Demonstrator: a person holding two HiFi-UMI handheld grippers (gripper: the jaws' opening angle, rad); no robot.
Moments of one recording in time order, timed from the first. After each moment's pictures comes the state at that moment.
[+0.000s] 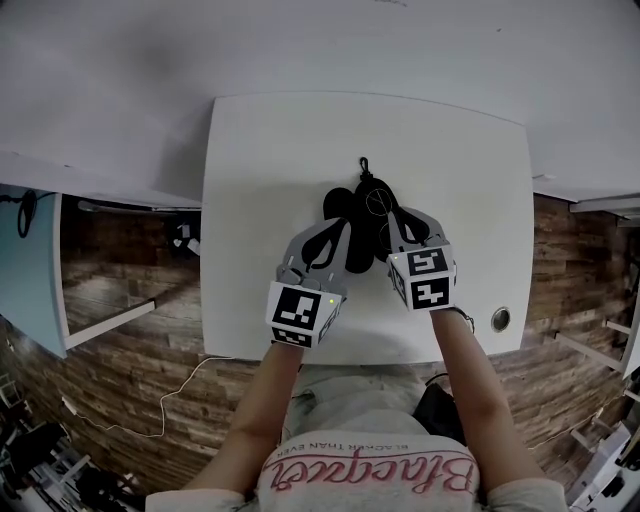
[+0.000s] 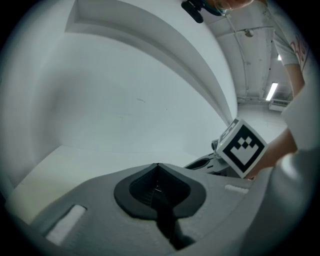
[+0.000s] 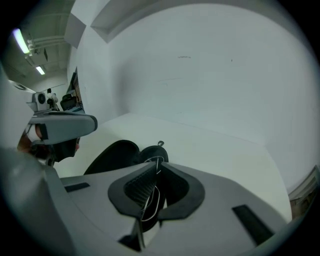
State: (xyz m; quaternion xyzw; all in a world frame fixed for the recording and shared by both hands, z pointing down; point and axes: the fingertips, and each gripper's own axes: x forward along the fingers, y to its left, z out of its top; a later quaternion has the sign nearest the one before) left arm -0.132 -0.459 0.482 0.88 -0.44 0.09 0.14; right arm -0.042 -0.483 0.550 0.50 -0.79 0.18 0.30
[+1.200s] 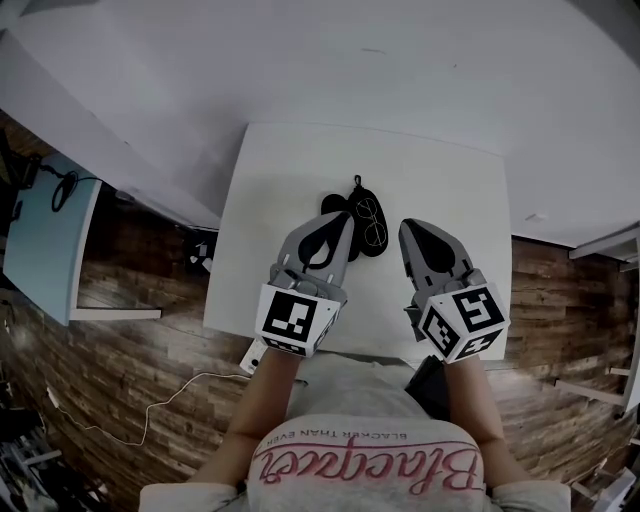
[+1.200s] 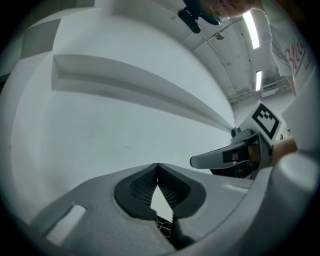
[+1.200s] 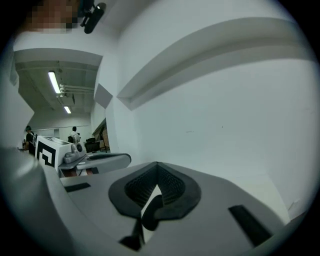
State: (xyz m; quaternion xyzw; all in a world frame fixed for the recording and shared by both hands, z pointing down) left arm -0.103 -0.385 0.327 0.88 -0.47 0.02 -0.01; right arm -0.023 -0.384 0.335 0.45 -0.88 0.11 0.05
